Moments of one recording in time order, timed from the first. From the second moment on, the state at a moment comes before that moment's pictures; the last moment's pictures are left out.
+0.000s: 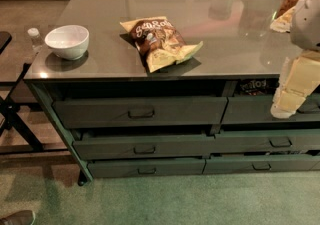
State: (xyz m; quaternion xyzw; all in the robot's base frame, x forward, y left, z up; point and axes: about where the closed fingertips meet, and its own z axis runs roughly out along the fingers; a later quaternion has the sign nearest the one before) arm 0.439 -0.216 0.980 -0.60 0.78 -0.04 0.17
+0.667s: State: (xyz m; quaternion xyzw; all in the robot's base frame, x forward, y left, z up) arm 0.442 -0.209 0.948 -0.62 0.77 -0.04 0.16
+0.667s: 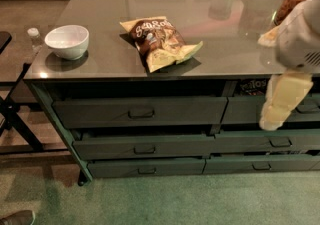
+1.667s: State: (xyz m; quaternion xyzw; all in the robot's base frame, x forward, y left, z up) arm 0.431 -0.192 0.857 -0.62 0.77 0.00 0.12
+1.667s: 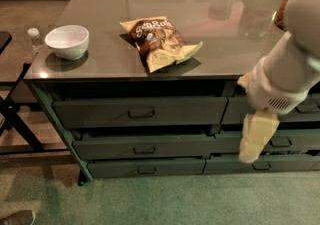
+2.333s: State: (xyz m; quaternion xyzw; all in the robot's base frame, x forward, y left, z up) arm 0.414 -0.157 0.721 -0.61 0.78 0.07 0.06
